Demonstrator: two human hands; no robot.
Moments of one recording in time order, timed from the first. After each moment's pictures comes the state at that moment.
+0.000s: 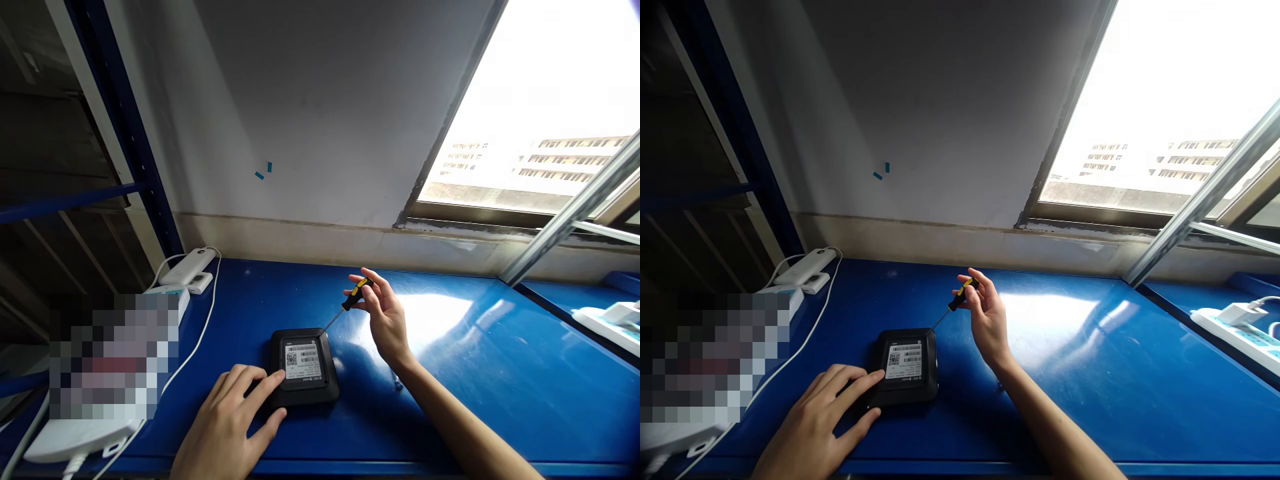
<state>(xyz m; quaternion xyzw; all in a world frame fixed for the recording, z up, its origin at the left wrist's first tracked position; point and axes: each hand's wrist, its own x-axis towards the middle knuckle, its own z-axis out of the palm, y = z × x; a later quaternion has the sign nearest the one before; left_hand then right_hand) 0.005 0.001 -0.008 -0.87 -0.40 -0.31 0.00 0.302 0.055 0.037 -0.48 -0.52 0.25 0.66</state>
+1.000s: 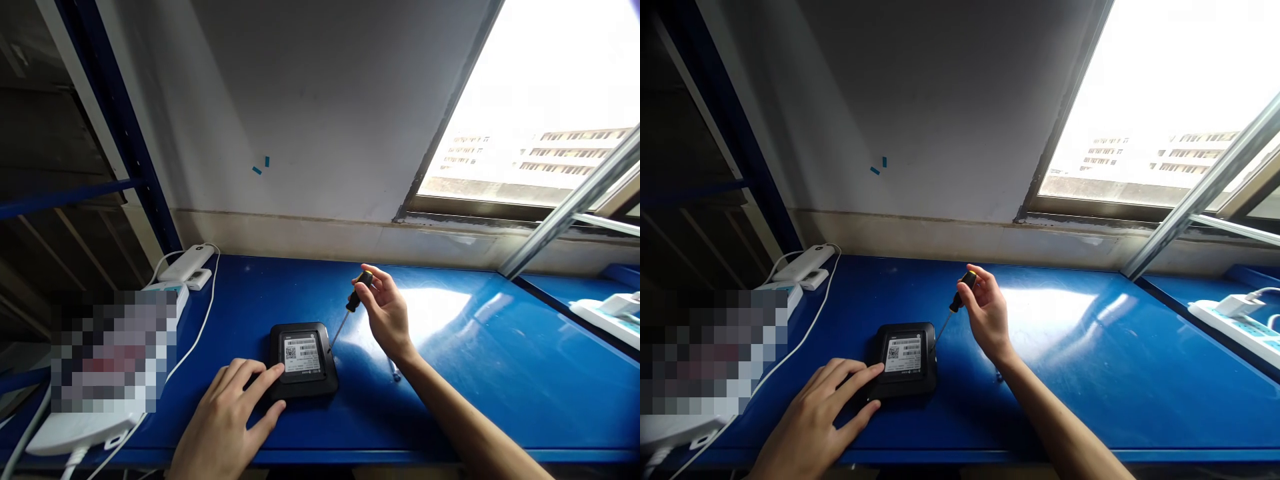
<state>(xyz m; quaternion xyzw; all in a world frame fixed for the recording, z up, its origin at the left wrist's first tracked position) 0.006 0.000 -0.002 -0.86 -0.41 -0.30 -0.01 0.302 0.053 0.038 -0.47 -0.52 0.22 0.67</state>
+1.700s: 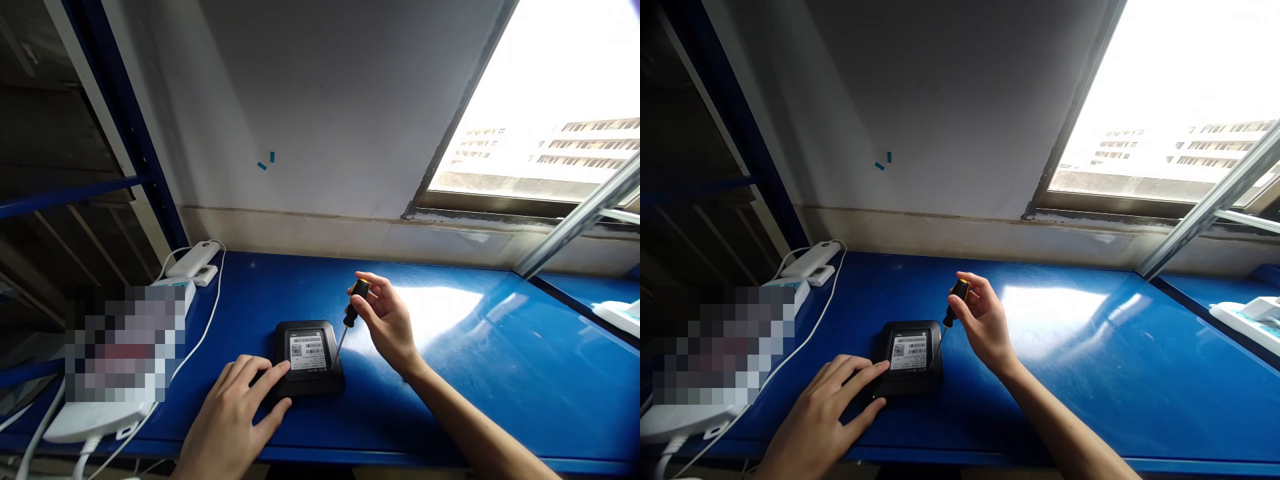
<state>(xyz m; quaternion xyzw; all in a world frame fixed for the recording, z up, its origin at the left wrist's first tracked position) 0.006 0.000 -0.005 -0.87 -0.41 -0.29 -0.03 0.286 0.039 0.042 -0.42 -0.56 0.29 0.65</state>
